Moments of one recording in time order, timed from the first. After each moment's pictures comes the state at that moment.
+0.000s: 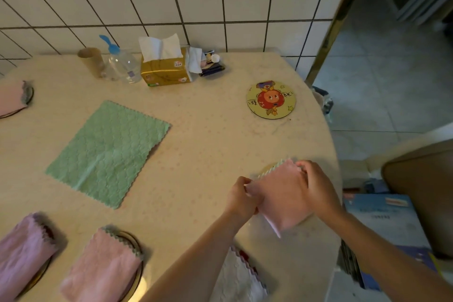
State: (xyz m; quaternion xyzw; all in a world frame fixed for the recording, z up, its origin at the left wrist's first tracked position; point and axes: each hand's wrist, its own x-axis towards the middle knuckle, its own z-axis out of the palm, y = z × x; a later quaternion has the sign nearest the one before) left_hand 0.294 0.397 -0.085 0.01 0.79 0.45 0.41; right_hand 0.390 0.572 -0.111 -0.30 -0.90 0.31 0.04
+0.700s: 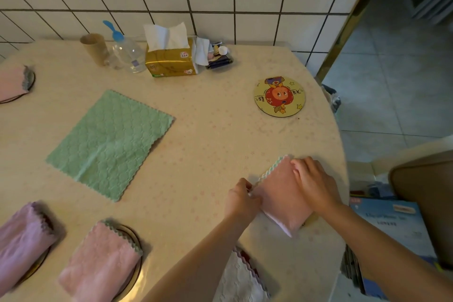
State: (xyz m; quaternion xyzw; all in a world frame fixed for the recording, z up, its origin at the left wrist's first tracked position) left_hand 0.290 0.392 -0.112 0.04 0.86 0.35 0.37; right_hand 0.365 0.578 -0.120 -0.22 -0.97 0.11 -0.04
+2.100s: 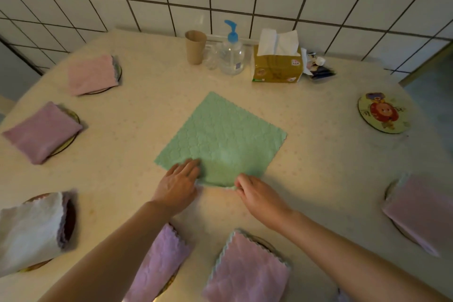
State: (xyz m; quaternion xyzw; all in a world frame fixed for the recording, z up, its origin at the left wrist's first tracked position) left_hand 0.005 -0.015 -0.114 0.43 0.89 0.01 0.13; right_hand 0.139 0.191 -0.086 -0.02 -0.96 0.26 -0.10
